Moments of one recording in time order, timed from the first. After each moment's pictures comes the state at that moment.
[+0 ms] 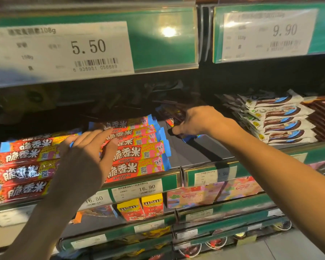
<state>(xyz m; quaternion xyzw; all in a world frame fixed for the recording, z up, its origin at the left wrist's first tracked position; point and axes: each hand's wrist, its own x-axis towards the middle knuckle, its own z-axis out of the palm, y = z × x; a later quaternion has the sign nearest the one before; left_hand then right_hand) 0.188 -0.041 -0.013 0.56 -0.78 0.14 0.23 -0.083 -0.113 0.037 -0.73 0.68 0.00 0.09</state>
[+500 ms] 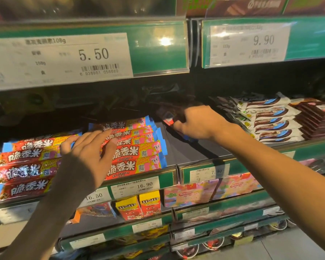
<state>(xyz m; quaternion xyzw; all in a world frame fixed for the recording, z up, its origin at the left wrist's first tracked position) 0.189 -0.041 -0.024 0.57 -0.76 0.13 0.29 -0.093 -0.097 0.033 -0.76 0.64 -0.10 0.05</state>
